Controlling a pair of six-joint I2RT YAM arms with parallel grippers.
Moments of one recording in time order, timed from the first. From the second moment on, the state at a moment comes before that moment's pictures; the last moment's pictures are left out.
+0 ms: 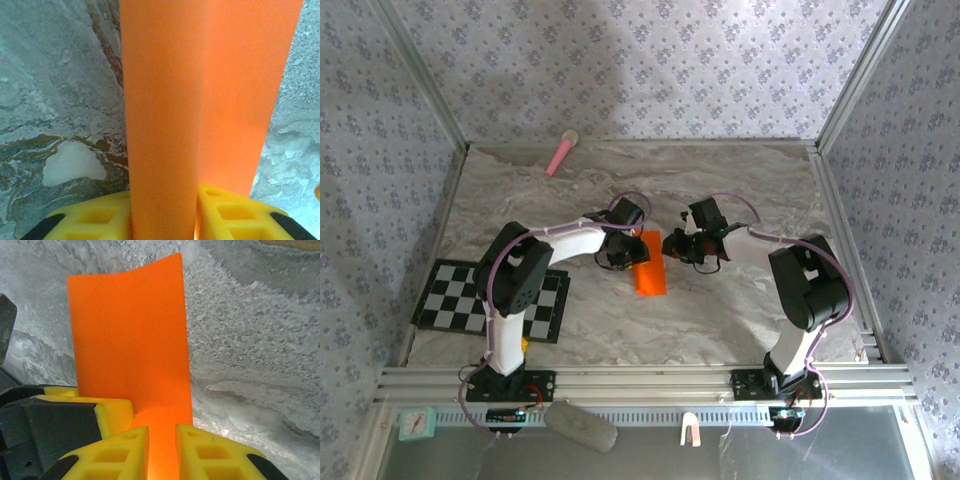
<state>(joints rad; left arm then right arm) -0.69 1.97 1.25 -0.47 0.22 -0.89 0.45 1.74 0.94 -0.16 -0.45 0.69</state>
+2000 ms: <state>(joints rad) -0.65 1.76 1.23 -0.57 0.17 -0.86 0.53 1.89 1.07 -0.30 -0.35 0.65</state>
